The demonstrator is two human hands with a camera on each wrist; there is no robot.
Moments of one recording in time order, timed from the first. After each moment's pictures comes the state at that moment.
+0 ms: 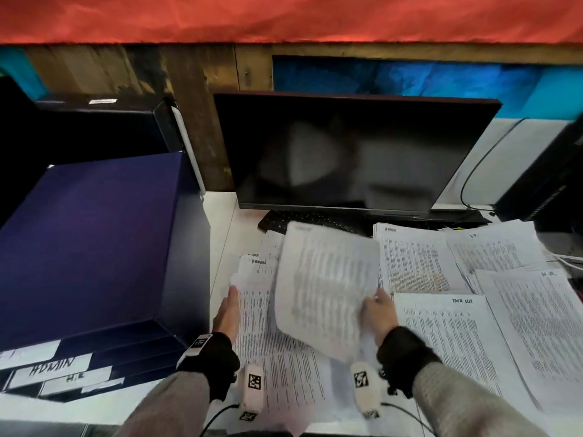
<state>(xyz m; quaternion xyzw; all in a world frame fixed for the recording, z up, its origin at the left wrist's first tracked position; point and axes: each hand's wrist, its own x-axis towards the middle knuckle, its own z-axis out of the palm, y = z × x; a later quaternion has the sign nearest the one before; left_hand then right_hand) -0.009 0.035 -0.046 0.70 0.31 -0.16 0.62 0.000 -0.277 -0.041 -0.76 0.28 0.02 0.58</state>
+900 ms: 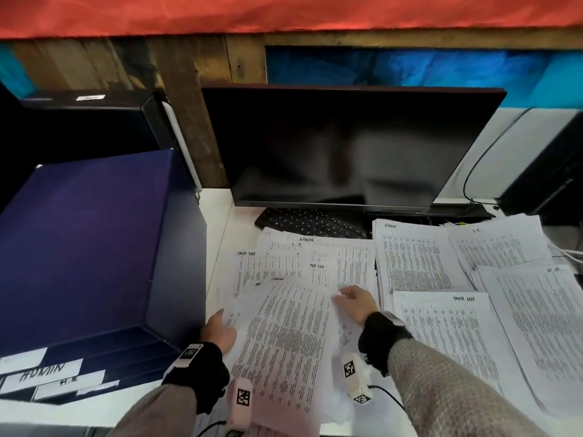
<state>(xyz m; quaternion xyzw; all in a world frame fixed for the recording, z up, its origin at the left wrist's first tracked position) -0.026 0.041 -0.030 0.84 0.30 -0.21 0.39 0.017 -0.256 -0.031 -0.85 0.19 0.18 0.45</state>
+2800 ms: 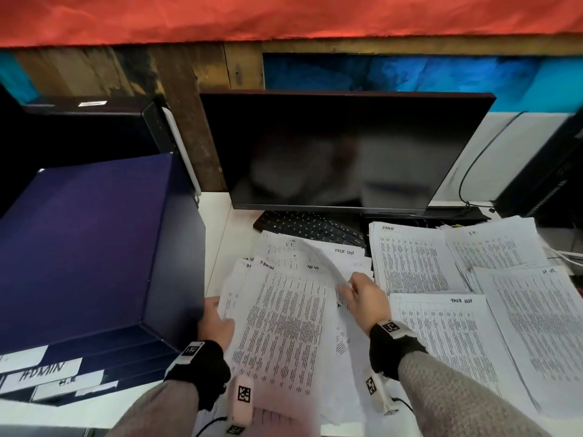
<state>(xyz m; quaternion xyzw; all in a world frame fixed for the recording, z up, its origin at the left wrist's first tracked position) -0.029 0.030 -0.008 0.83 0.29 -0.07 0.47 0.003 -0.268 0.003 -0.95 0.02 -0.02 0.31</state>
